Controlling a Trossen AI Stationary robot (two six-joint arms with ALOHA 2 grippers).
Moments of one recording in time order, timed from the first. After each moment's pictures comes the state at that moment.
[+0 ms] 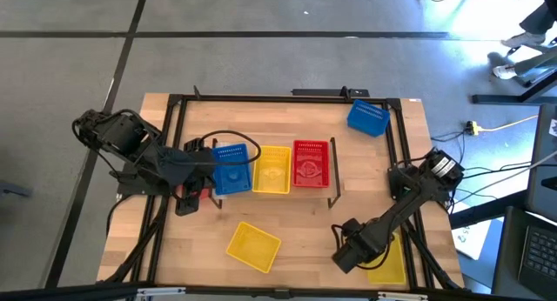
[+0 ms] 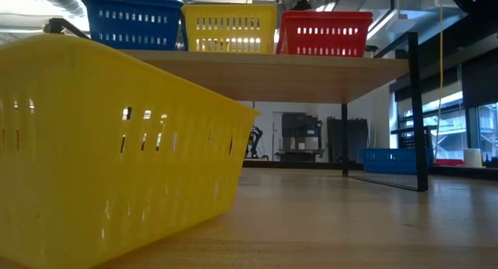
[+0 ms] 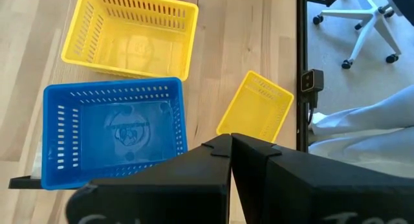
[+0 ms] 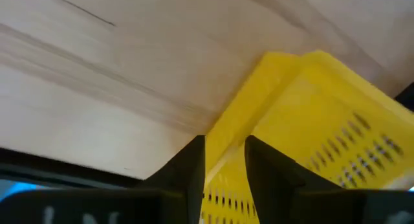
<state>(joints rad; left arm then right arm) -0.48 1.39 1.93 -1.41 -0.22 -0.56 0.76 1.84 1.27 -1.07 -0.30 1.79</state>
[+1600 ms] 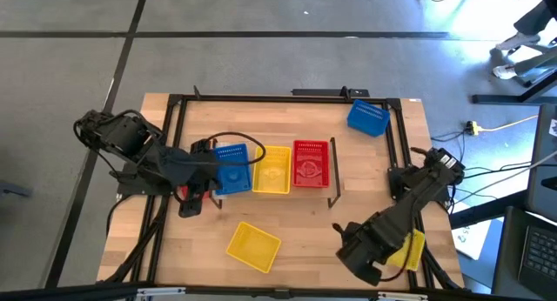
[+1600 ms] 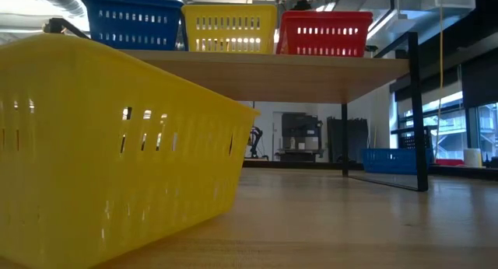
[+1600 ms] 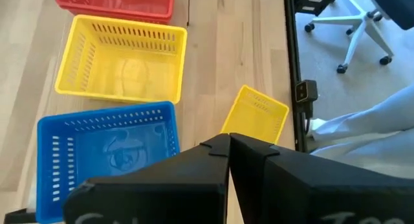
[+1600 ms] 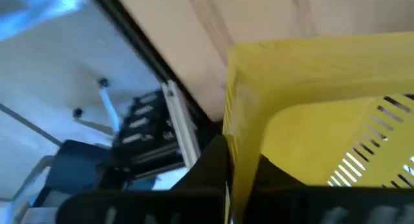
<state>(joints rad) -0.46 1.41 1.93 -1.34 -0.23 -0.48 0.73 1.82 1.79 -1.58 -0.39 1.22</state>
